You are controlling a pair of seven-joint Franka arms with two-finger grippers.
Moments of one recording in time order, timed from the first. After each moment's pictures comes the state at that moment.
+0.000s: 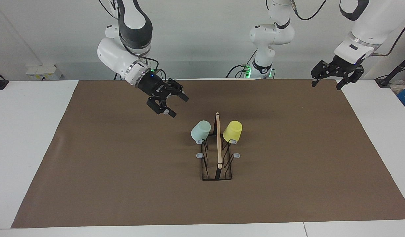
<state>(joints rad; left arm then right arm) -0.09 -0.01 0.09 -1.55 -0.04 1.52 0.22 -0.04 -0.08 0.31 -2.10 1.38 2.42 -1.94</state>
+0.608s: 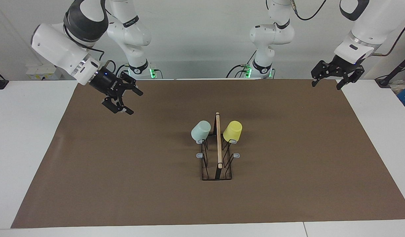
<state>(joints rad) -0.09 -0.01 0.09 -1.55 -0.04 1.52 0.22 -0.35 -0.08 0.30 -1.92 0.76 1.89 -1.63</state>
